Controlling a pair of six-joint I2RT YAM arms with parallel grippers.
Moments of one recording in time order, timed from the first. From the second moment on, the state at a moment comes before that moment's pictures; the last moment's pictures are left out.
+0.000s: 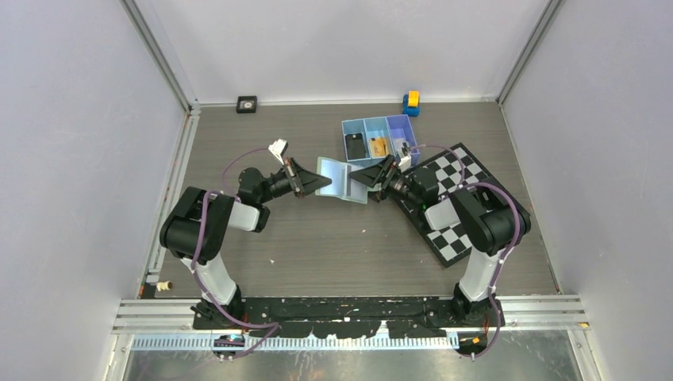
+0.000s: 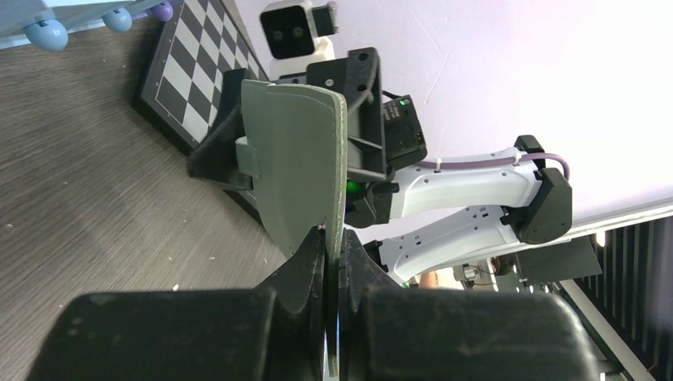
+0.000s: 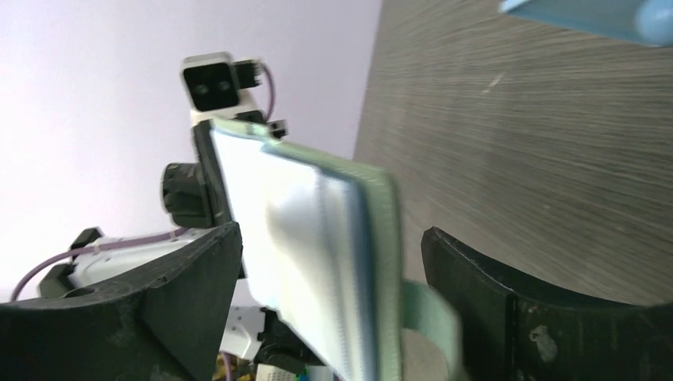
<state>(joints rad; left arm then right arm) -0.29 1.75 0.58 1.35 0.87 -1.34 0.39 1.83 0.58 1.20 -0.59 1.29</state>
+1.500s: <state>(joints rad) -0.24 1.79 0.58 1.10 0.86 -1.23 0.37 1.59 0.52 0.97 -0.54 1.10</state>
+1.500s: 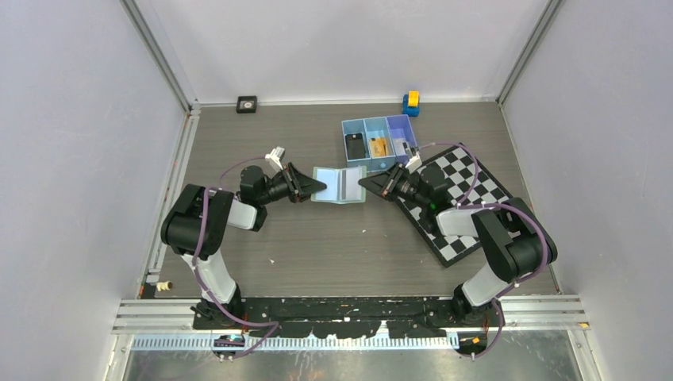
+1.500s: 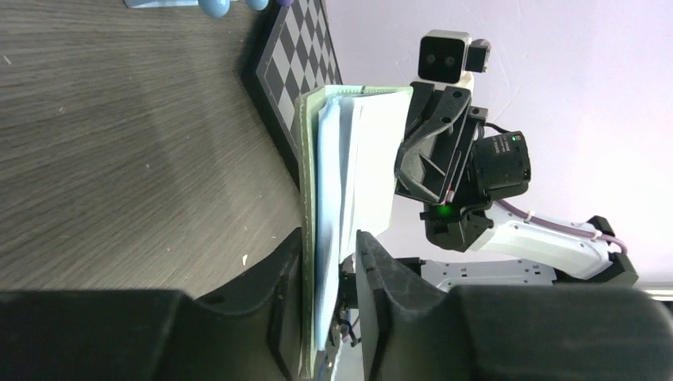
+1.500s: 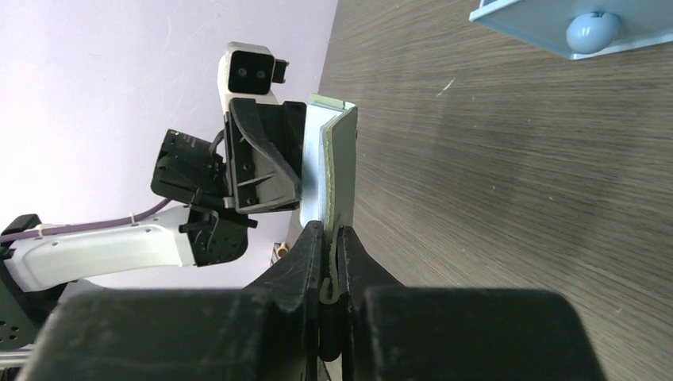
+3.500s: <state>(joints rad) -0.29 1.68 0.63 0.86 0.79 -1.08 0.50 1.56 0.65 0.71 -0.47 0.92</state>
